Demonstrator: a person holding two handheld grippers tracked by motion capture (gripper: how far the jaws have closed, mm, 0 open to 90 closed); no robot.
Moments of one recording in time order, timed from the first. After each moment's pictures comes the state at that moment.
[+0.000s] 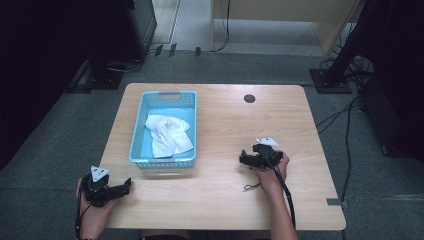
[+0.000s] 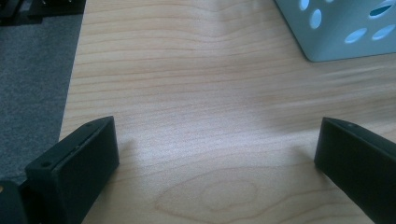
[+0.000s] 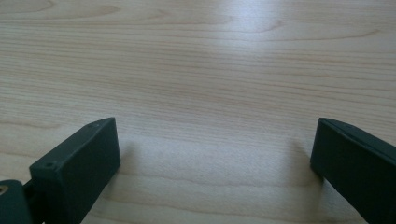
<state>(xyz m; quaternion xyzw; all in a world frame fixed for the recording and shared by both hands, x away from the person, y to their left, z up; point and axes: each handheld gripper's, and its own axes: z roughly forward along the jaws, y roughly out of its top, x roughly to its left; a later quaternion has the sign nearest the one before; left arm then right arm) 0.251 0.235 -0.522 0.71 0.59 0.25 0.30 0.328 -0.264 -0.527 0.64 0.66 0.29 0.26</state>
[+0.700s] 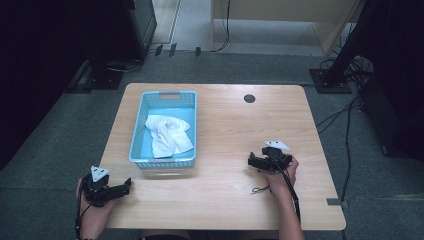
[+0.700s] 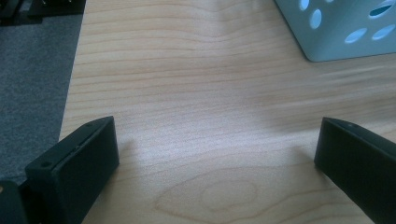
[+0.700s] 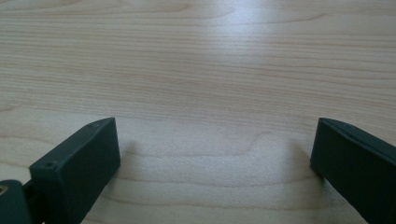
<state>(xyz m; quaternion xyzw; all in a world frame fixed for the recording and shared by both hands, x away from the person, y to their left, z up) 0.251 0.235 -0.522 0.71 0.59 0.25 0.30 0.316 -0.290 -0.527 0.65 0.65 0.29 0.27</state>
